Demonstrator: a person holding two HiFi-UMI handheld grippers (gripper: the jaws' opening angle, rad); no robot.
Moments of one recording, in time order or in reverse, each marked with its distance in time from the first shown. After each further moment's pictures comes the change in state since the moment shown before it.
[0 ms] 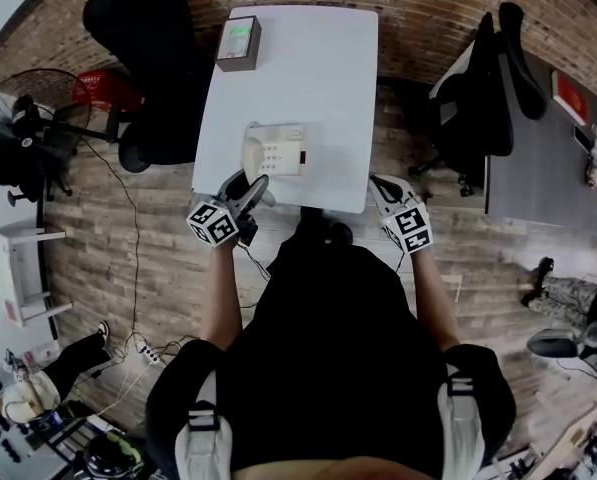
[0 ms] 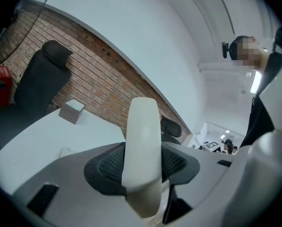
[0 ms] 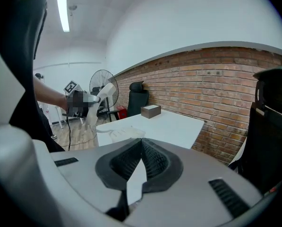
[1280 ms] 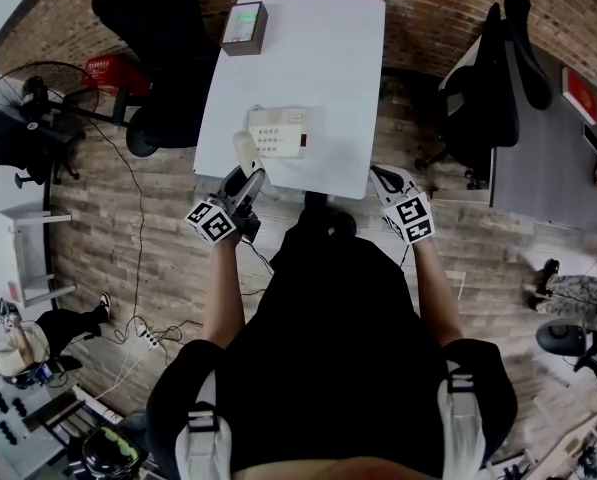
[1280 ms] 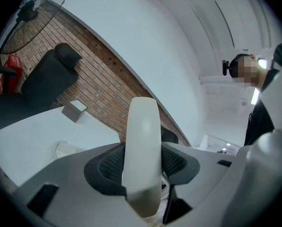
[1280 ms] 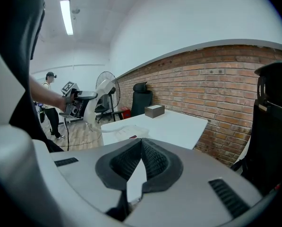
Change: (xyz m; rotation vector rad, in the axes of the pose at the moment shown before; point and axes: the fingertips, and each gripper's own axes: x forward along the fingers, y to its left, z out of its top) left arm -0.024 -0.032 -0.005 -0.097 -0.137 0.010; right arm -0.008 0.006 -0.018 -0.006 -0.022 0.052
